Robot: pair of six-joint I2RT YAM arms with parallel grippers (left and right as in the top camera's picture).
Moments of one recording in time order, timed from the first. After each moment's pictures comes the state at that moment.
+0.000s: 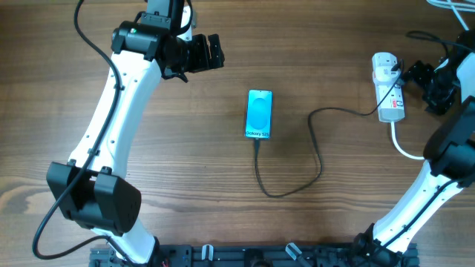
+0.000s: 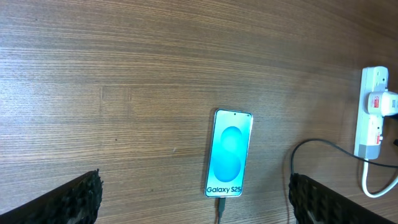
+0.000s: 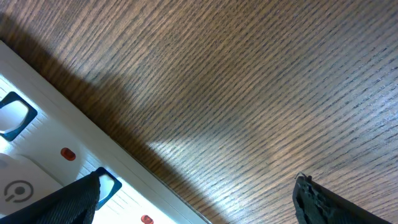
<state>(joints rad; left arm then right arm) -0.25 1.83 1.81 -1.05 0.21 -0.38 -0.49 2.29 1.85 -1.01 -0.10 0.31</state>
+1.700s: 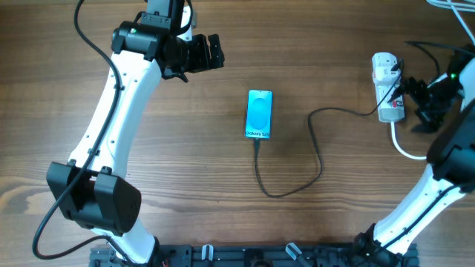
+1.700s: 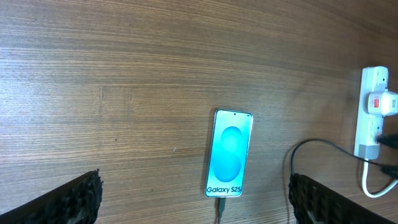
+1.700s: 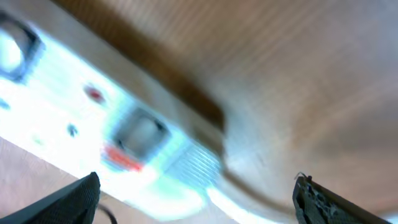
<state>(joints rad) -0.25 1.83 1.81 -1.05 0.21 -0.38 -0.52 2.23 1.78 -1.28 -0.22 0.34</state>
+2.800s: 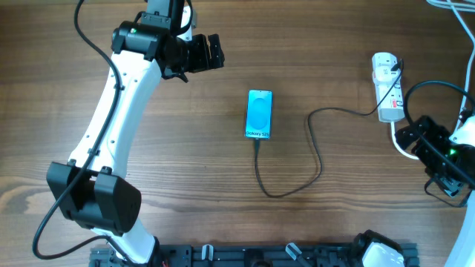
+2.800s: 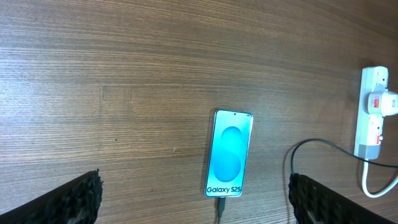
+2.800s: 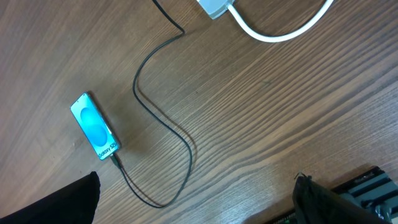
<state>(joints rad) -0.25 1.83 1.81 -1.05 0.21 -0.38 -0.48 1.09 1.37 -1.47 -0.24 0.32</state>
